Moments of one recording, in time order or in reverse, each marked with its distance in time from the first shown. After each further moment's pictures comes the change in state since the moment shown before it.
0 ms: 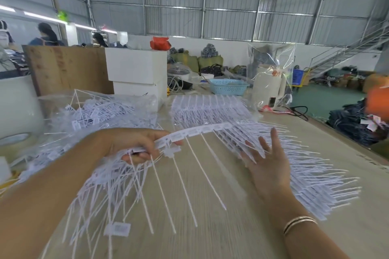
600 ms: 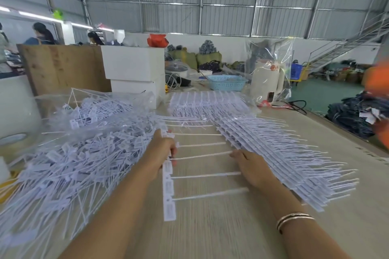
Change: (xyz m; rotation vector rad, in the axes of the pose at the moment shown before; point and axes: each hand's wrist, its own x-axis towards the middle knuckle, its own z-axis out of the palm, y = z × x) left_hand 0.076 -0.022 0.064 -0.332 0.928 0.121; right_hand 0.003 0.011 -0.004 -1.481 -0.276 -0.106
